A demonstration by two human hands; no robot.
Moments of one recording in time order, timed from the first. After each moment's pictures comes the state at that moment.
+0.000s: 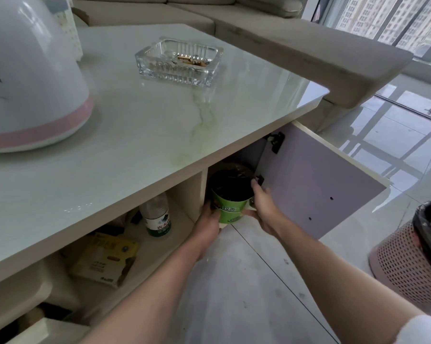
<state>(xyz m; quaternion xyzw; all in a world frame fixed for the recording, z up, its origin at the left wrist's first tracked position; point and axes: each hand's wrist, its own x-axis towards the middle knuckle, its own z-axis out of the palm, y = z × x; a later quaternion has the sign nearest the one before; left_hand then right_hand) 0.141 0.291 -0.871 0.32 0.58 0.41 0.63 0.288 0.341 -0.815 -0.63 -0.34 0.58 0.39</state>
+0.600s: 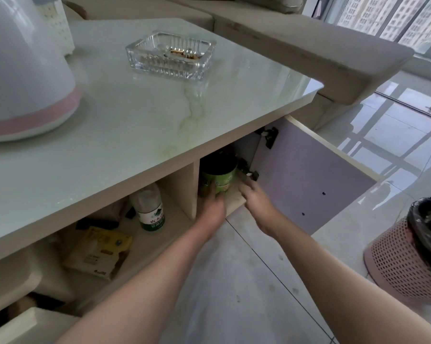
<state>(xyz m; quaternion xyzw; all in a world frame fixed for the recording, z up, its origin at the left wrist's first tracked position) 0.169 0.307 -0.837 0.44 0.63 0.38 0.51 0.285 0.310 -0.790 -0.63 -0.48 0.52 0.32</state>
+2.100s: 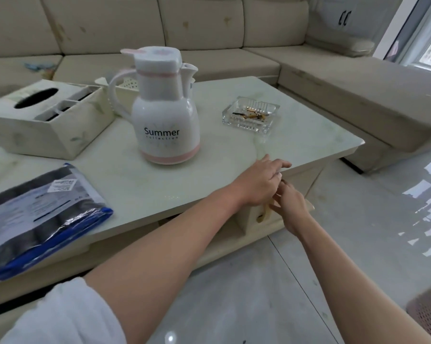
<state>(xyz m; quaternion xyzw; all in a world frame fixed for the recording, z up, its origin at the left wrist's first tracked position) 0.108 0.223 -0.584 0.72 0.58 0.26 0.29 0.233 0.265 -0.656 -0.56 -0.46 0.57 0.38</state>
